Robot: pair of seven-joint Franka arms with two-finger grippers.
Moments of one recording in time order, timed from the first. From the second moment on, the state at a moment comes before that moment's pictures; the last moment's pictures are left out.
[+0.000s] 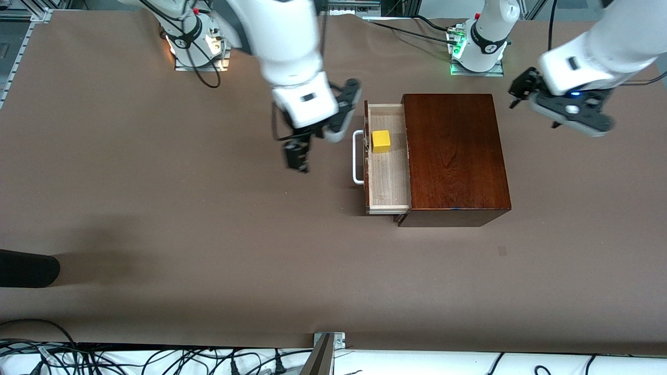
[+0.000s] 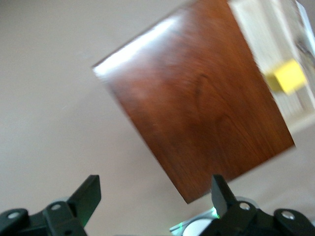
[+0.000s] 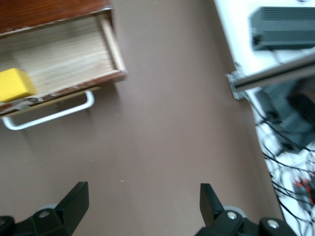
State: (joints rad) left arm -0.09 0.01 -0.15 -1.62 0.02 1.45 0.42; right arm 0.69 0.51 -0.01 -1.03 -0.11 1.79 -0.52
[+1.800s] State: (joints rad) left arm -0.57 0.70 -0.19 -1.39 -0.07 1.86 1.07; right arm 0.23 -0.03 -0.01 -1.49 0.03 1.56 -0.16
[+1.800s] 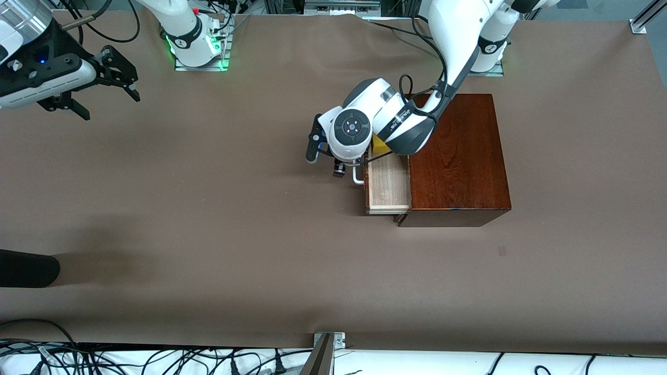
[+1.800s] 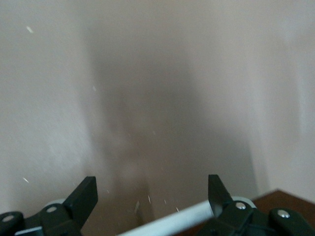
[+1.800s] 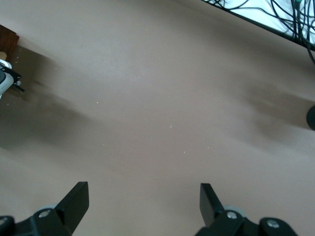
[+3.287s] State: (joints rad) left arm -0.44 0.56 -0.19 -1.30 0.12 1.60 1.07; right arm 0.21 -0.03 -0.04 -1.57 0.01 1.62 -0.14
